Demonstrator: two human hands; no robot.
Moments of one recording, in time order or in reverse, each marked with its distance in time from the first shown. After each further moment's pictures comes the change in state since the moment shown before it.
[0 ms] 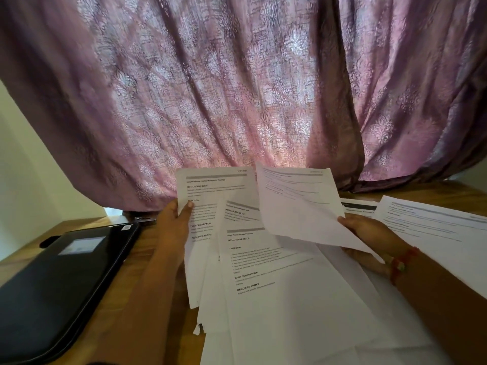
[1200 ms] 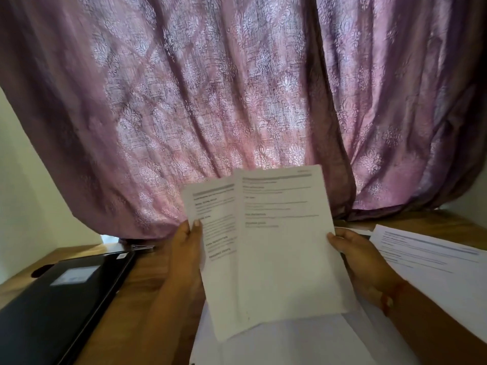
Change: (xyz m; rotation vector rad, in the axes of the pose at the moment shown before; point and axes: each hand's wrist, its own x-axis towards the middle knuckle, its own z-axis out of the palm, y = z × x) left_hand -0.035 0.038 0.036 -0.235 -0.027 0.001; right_hand -0.019 -0.008 0.016 0.083 -0.034 -0.309
